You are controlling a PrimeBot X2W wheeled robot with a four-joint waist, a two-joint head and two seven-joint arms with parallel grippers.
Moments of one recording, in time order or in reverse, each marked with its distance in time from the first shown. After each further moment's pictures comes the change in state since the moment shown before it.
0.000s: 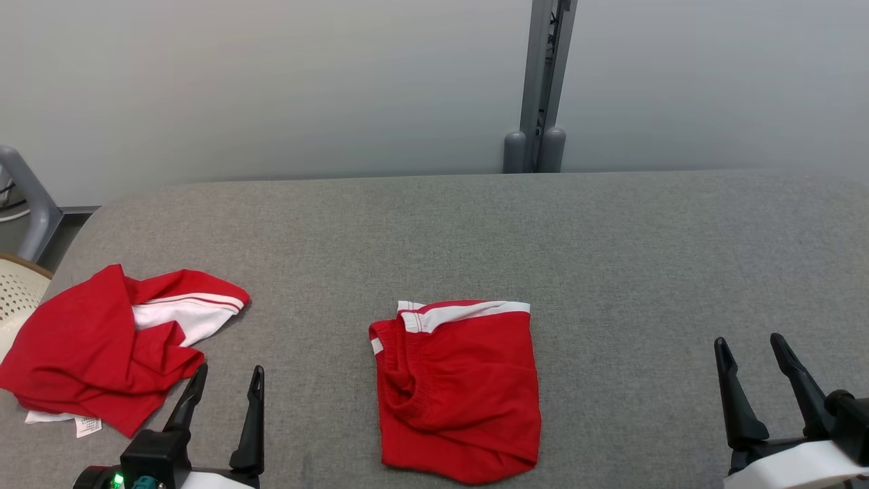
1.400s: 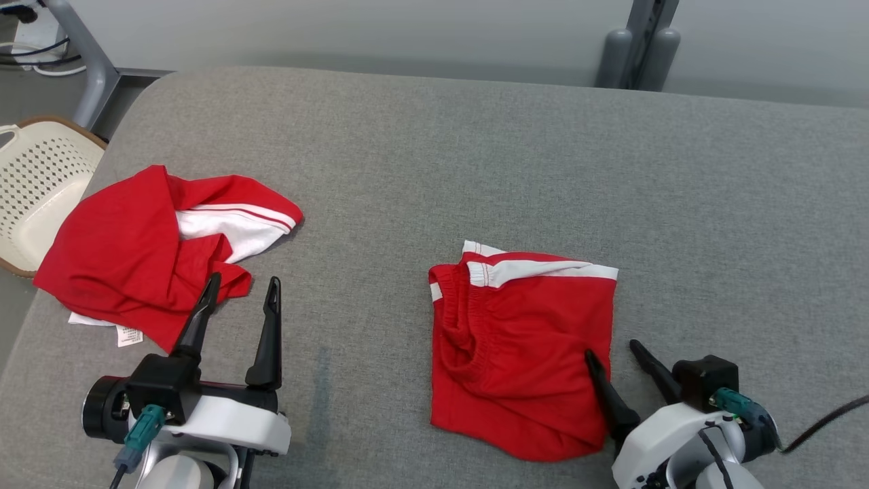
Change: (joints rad) left arm -0.195 -0.026 -0.032 0.016 0.000 -0.010 -0.041; right arm -0.283 0.024 0.287 0.491 0.070 0.000 -0.053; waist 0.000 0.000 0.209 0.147
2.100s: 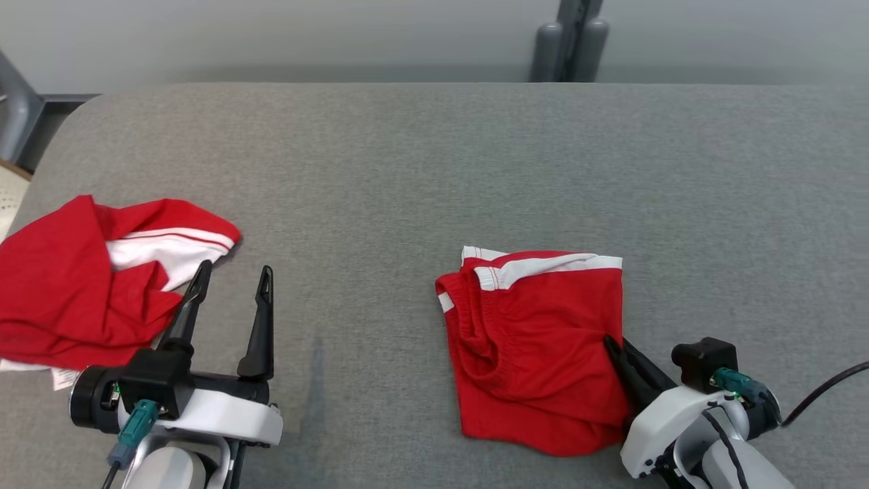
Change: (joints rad) left arm -0.019 0.013 0.011 0.003 0.027 -0.004 -0.013; right arm -0.117 -0.072 0.142 0.149 0.106 0.001 -0.044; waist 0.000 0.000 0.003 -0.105
